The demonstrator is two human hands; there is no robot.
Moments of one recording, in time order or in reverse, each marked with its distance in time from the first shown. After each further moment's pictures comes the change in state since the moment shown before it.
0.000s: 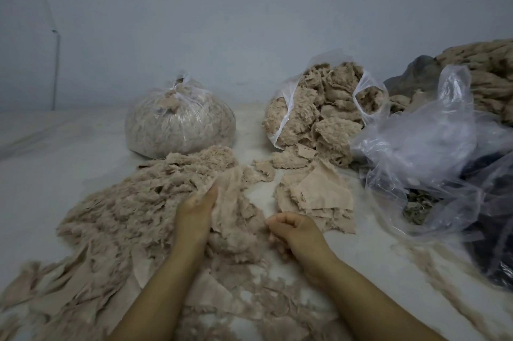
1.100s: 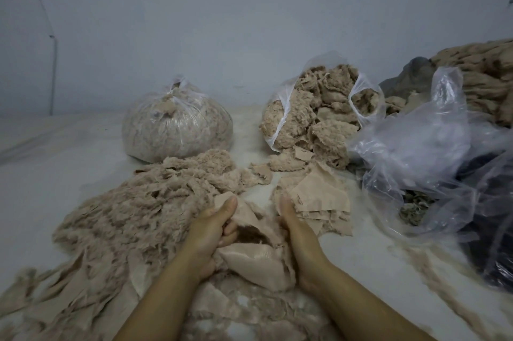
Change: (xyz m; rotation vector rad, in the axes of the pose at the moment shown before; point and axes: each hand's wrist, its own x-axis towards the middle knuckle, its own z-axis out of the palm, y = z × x) left_hand -0.009 -0.004 0.003 -0.184 -0.461 -0.281; right_hand 0.000 0.002 0.004 0.221 -0.005 0.119
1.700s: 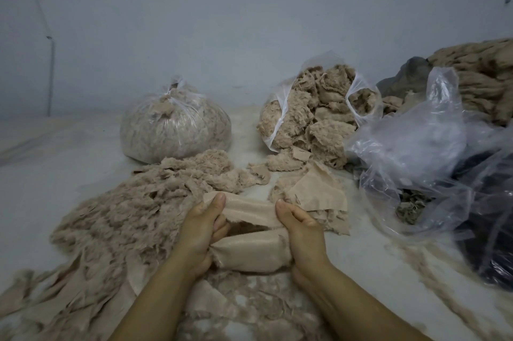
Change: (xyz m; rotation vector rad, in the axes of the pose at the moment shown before) left_hand 0.003 0.000 -0.004 -0.068 0.070 0.145; right_hand -0.001 -0.003 0.003 0.239 0.209 -0.220
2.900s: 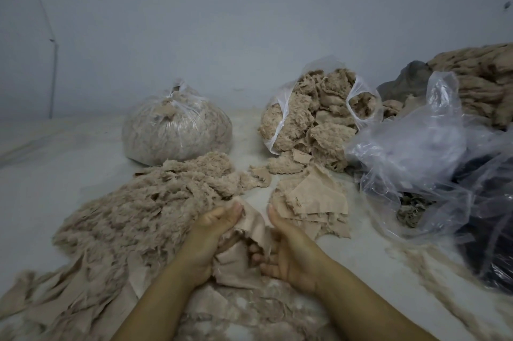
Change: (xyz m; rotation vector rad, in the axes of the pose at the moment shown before) left_hand -0.010 -0.001 0.003 0.060 -0.144 -0.041; right_hand 0.000 -0.003 -0.003 -0.141 -0.358 0.431
